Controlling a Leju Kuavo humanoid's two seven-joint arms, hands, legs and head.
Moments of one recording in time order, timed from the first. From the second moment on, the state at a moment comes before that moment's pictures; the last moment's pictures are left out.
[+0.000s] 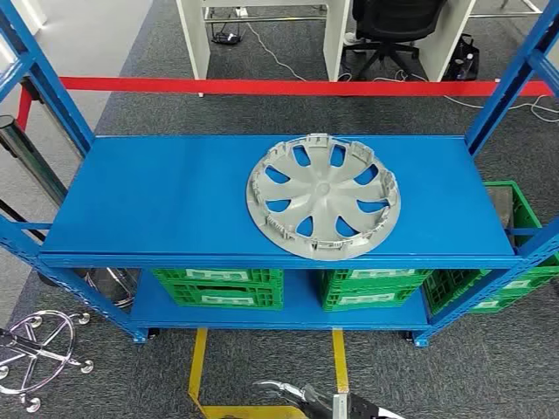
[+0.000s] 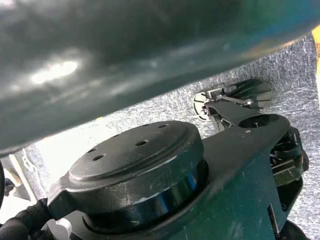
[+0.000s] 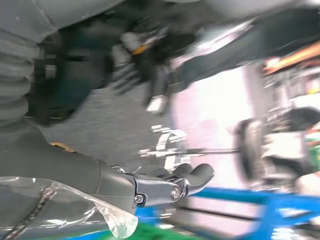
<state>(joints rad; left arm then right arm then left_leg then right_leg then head) -0.06 -0.17 0.92 -0.22 -0.94 -0.09 -0.16 0.01 -0.26 0.90 -1.24 -0.08 0.40 -0.69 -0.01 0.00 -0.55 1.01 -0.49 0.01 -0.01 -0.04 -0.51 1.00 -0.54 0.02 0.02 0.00</state>
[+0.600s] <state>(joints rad) -0.07 -0.17 0.96 -0.21 -0.94 -0.09 -0.16 0.02 -0.27 0.83 -1.62 0.12 0.23 -0.68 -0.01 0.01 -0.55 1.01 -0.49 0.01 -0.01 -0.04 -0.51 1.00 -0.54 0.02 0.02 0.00</state>
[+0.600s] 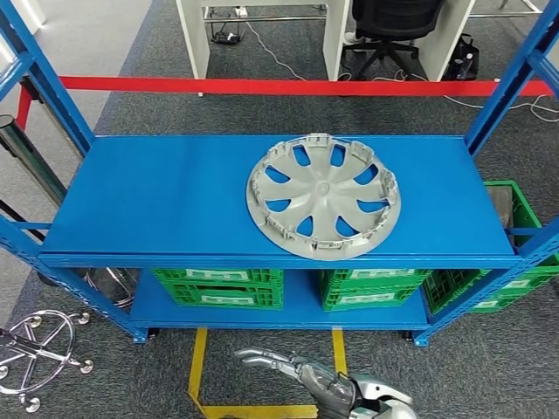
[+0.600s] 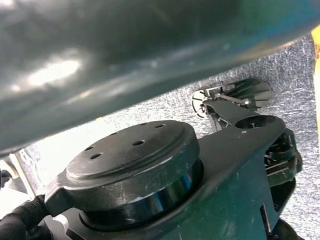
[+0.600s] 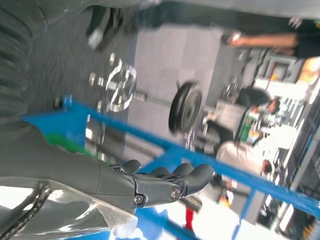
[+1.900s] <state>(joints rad) -0.10 -0.18 0.98 -0.21 -0.97 -0.07 -0.09 -0.31 -0.17 1.07 -1.51 1.11 -0.68 -0.19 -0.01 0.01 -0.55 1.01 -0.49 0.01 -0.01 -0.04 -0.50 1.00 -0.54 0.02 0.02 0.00</state>
